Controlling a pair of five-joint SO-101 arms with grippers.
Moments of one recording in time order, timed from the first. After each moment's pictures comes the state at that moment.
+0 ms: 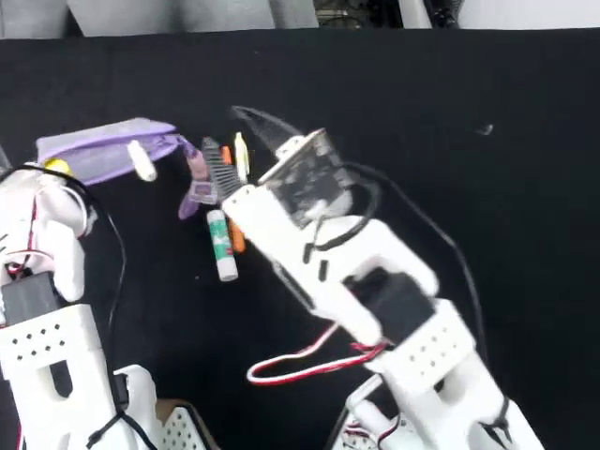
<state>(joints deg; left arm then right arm) -26.4 -57.8 45.0 43.7 13.8 -35.4 -51.0 33.6 35.8 8.7</state>
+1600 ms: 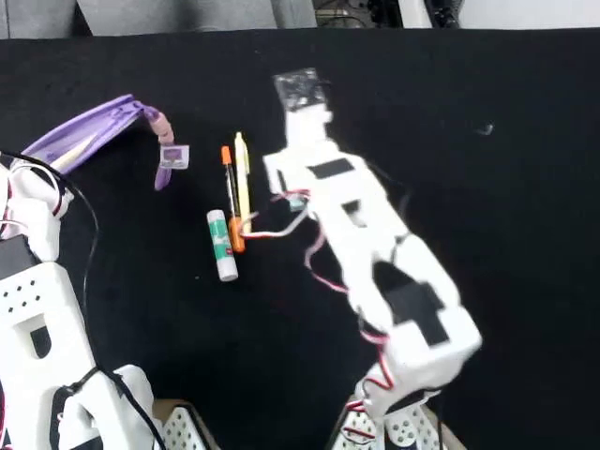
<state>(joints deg) -31.6 -43.0 38.9 42.2 19.5 -20.0 13.1 16.8 32.0 -3.4</state>
